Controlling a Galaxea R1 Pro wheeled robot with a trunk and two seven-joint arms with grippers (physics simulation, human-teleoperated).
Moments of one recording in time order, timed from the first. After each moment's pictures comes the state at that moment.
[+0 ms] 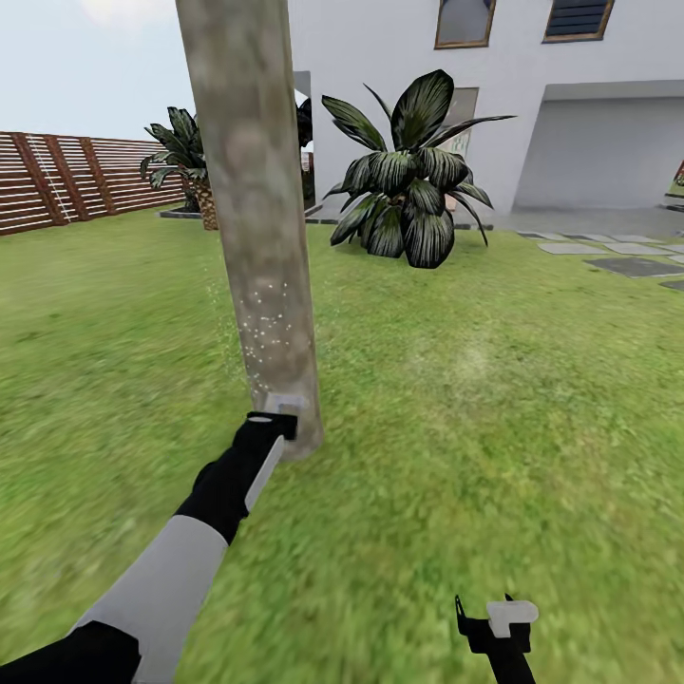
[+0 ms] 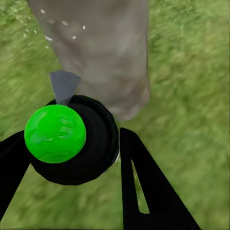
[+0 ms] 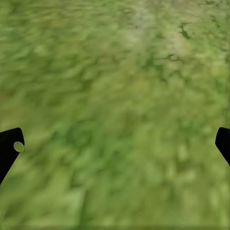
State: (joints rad) left arm -0.84 -0.14 -0.23 -0.92 0.09 0.65 0.33; right arm -0.45 -0.05 0.05 -0.08 0.08 -0.70 -0.16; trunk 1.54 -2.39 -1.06
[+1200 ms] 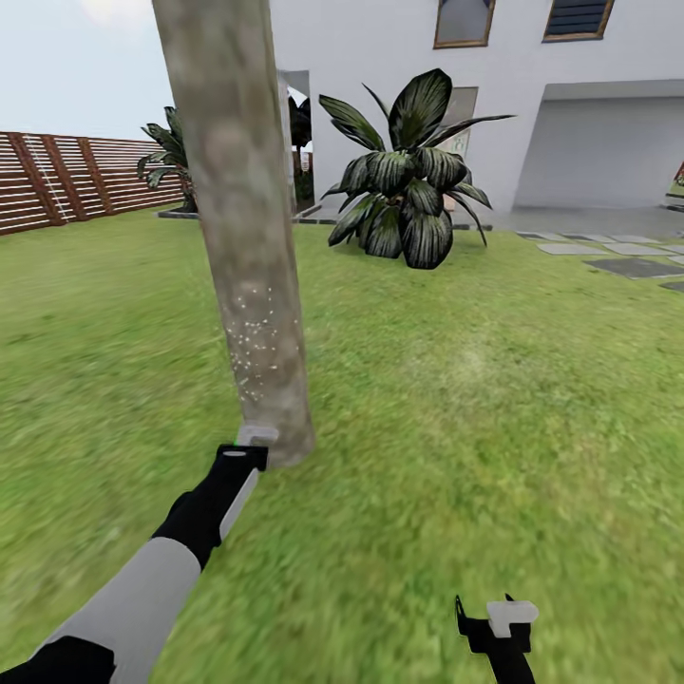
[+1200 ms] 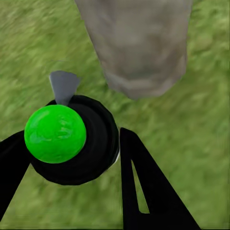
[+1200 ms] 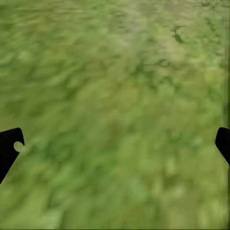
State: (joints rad) left arm -0.78 -0.04 -0.21 -0.77 0.10 0.52 0.34; right arm -0.45 -0.05 0.05 -0.08 0.08 -0.70 -0.17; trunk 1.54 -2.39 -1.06
